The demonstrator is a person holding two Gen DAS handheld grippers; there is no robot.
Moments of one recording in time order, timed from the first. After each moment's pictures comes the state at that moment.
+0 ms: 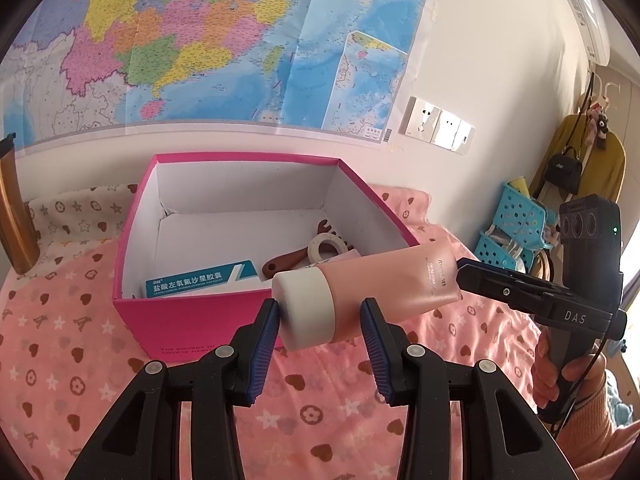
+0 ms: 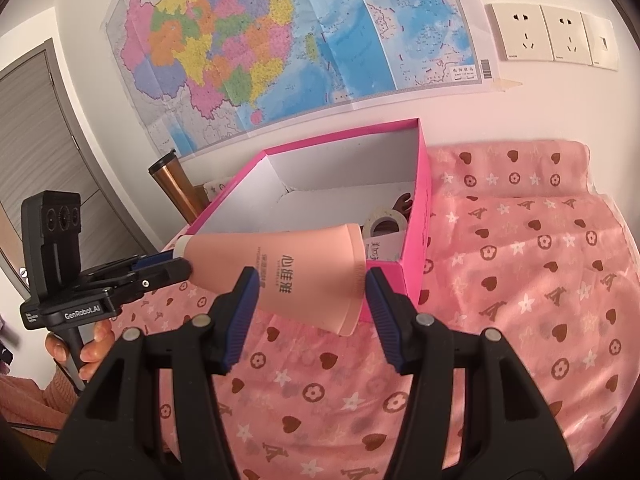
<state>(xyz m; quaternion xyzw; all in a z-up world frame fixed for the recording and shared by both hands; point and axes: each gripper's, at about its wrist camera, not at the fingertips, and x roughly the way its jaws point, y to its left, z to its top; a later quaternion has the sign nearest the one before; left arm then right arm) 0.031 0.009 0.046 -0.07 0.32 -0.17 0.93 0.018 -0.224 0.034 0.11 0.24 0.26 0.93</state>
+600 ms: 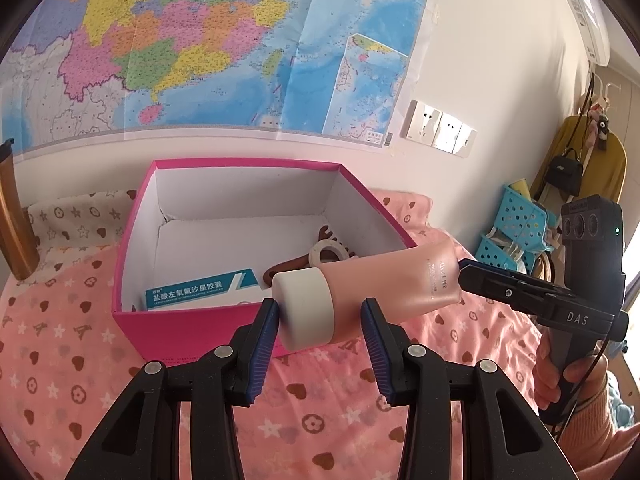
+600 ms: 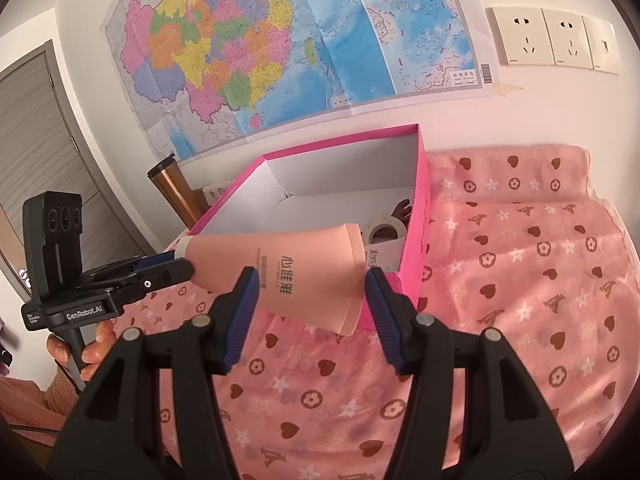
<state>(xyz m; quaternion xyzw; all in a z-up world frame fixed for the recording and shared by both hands) 0.038 0.009 0.049 -0.07 0.32 -0.17 0.93 0.021 -0.223 0.037 0.10 0.23 0.26 0.93</state>
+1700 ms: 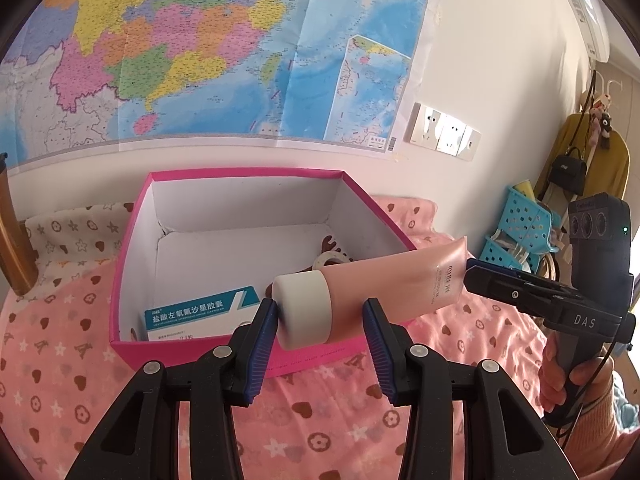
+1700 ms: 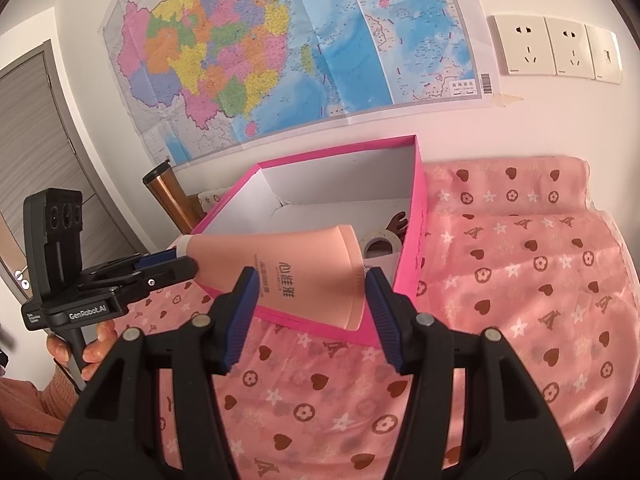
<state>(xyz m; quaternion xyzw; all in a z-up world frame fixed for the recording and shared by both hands) 0.052 0.005 0.051 -0.06 0.32 -0.16 0.93 0.029 -0.225 0.046 0.10 0.23 0.25 0.94</state>
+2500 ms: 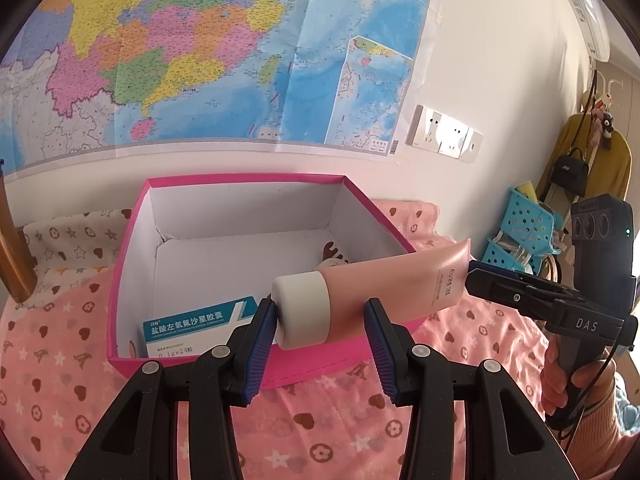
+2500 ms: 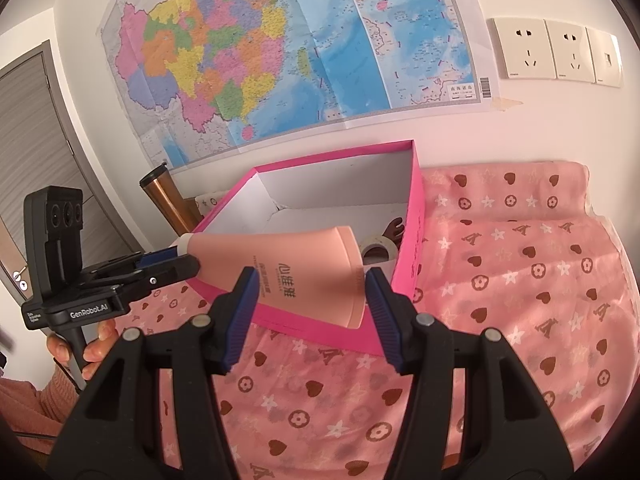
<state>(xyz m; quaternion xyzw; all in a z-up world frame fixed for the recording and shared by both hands) 0.059 0.003 0.052 -0.06 0.31 -0.16 0.93 0.034 -0.227 0.049 0.10 0.23 0.25 0.94</state>
